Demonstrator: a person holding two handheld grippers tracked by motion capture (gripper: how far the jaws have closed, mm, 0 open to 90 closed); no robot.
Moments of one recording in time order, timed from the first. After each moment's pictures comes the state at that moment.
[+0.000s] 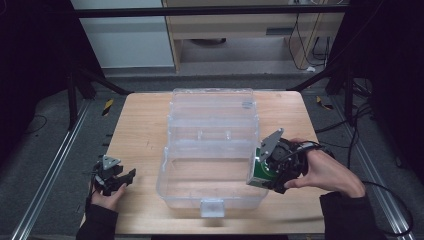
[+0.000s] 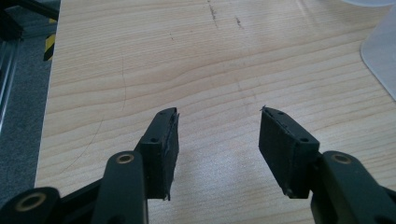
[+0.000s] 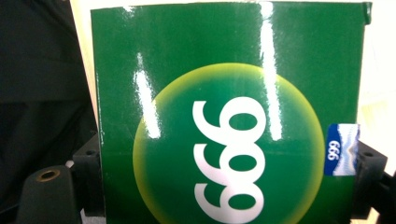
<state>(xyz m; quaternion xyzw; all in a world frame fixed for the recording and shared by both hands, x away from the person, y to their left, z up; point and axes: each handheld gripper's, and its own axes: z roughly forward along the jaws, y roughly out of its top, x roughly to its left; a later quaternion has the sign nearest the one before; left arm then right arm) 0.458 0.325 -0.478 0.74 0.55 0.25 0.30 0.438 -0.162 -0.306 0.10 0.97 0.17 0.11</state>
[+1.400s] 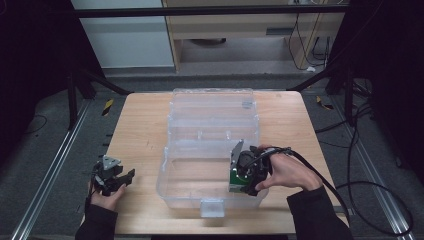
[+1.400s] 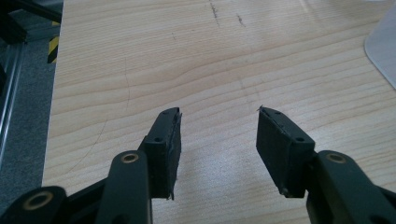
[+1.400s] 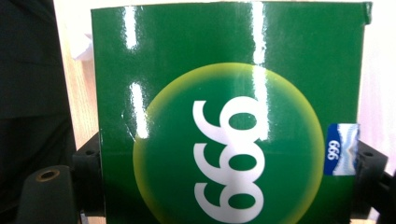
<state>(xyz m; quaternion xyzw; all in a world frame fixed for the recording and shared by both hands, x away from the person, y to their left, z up) 0.457 0.326 -0.477 0.74 0.54 0.26 0.30 0.461 -0.104 -0.364 0.06 0.99 0.12 0.08</state>
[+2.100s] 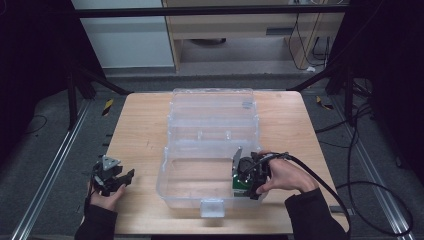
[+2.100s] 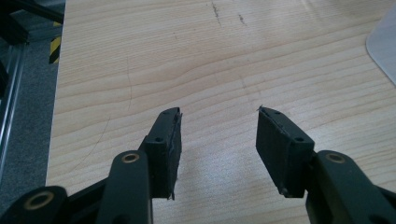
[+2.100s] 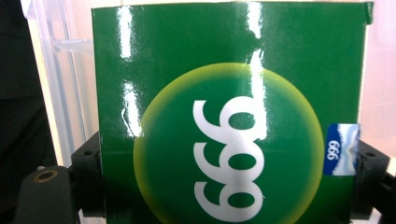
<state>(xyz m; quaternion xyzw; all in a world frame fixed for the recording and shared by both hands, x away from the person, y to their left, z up) 0.456 0.327 -0.477 0.74 0.54 0.26 0.29 0.468 -0.108 -0.401 0.06 0.99 0.10 0.07</state>
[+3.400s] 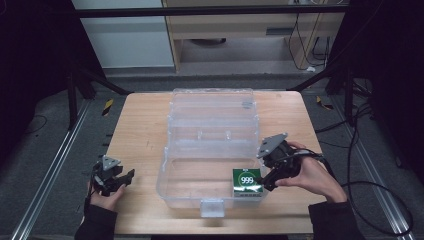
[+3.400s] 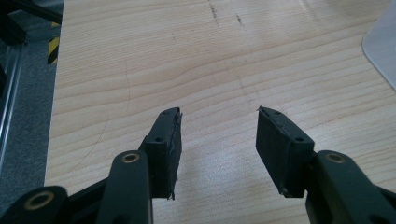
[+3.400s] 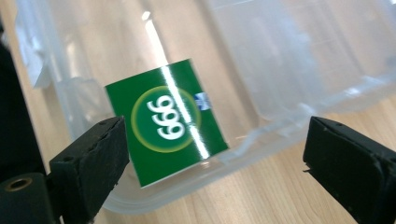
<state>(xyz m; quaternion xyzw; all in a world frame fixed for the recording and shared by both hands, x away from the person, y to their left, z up) 0.456 0.326 -0.476 0.74 0.54 0.26 0.30 0.453 -0.173 -0.352 0.19 0.93 0.26 0.15</state>
